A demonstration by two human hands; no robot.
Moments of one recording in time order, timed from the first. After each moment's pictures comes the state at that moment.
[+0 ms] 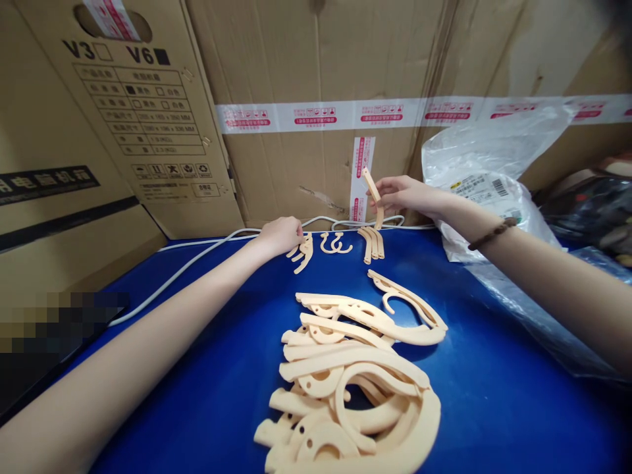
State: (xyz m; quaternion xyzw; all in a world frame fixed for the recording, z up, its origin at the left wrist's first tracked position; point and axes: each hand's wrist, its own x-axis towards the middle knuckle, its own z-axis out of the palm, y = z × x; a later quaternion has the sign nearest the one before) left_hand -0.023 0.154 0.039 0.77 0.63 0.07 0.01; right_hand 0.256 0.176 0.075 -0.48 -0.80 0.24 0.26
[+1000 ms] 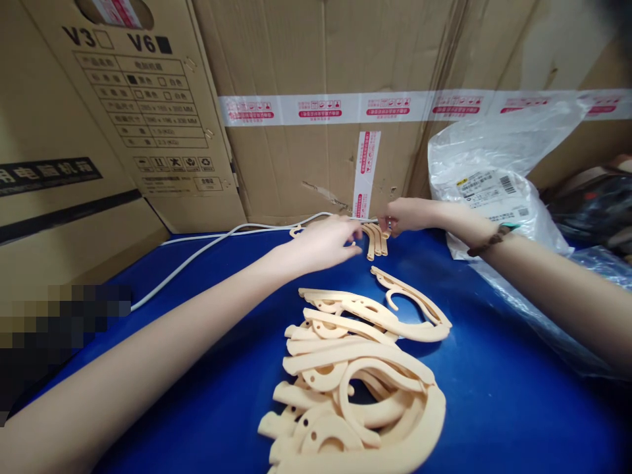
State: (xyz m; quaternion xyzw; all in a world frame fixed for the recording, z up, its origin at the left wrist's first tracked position) left_hand 0.031 0.097 0.048 0.90 0.41 0.09 -0.04; right_hand 0.254 0.180 0.060 -0.48 -0.87 -0.04 -0.09
